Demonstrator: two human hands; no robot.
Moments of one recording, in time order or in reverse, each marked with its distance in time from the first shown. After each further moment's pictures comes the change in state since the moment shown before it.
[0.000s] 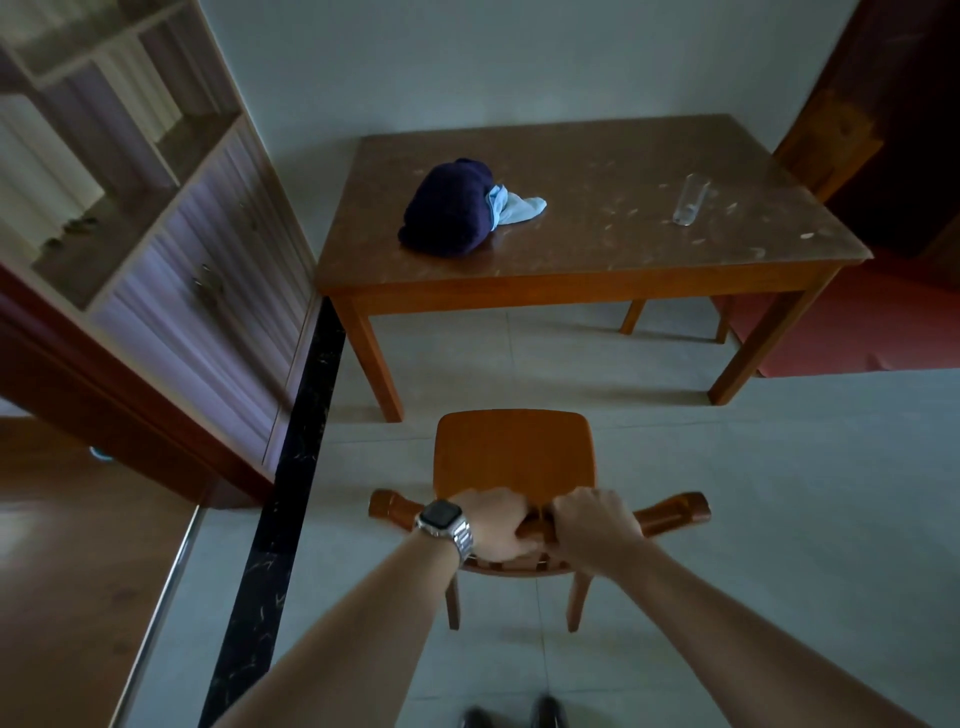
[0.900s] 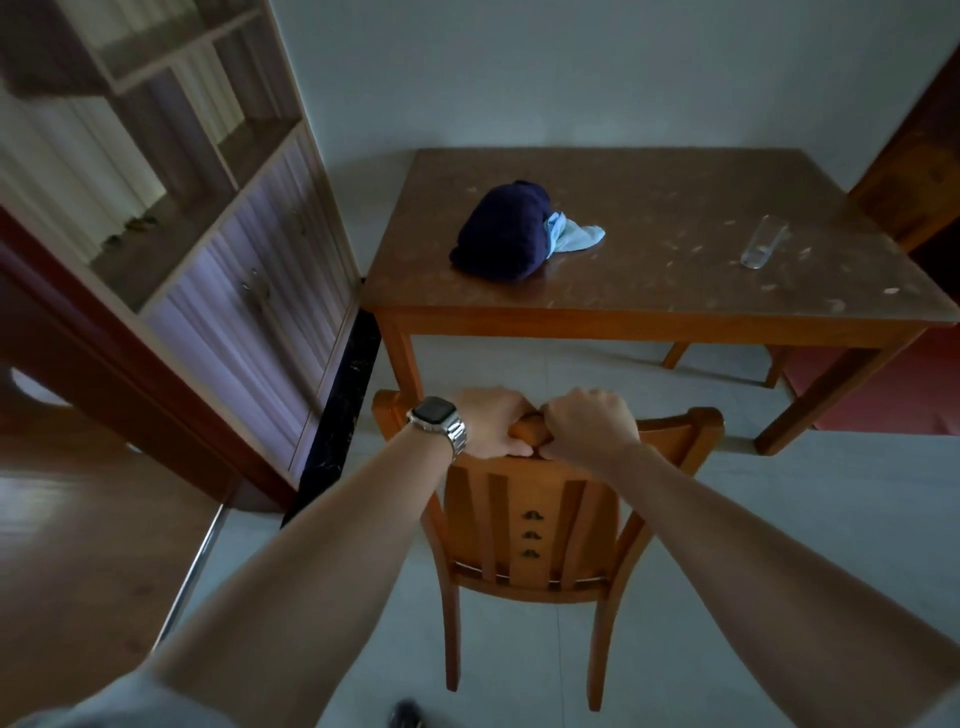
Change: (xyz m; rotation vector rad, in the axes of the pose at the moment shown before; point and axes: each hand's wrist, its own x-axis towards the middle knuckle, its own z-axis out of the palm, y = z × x) left_hand -0.011 -0.113 -0.163 0.042 0.272 0.007; right_hand 0.149 -0.041 -0.144 -0.248 0.202 -0.056
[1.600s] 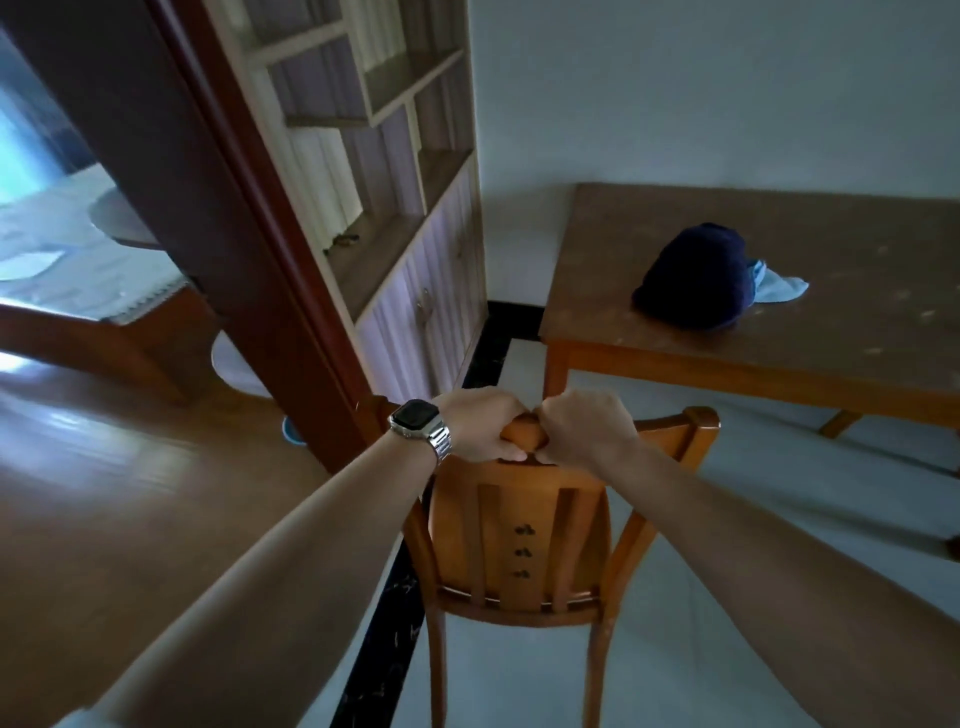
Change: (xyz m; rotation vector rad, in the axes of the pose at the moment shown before) left_hand -0.208 -0.285 -0.033 -0.008 0.133 -0.191; right_hand 0.154 -0.295 -0.095 -0.046 0.134 -0.281
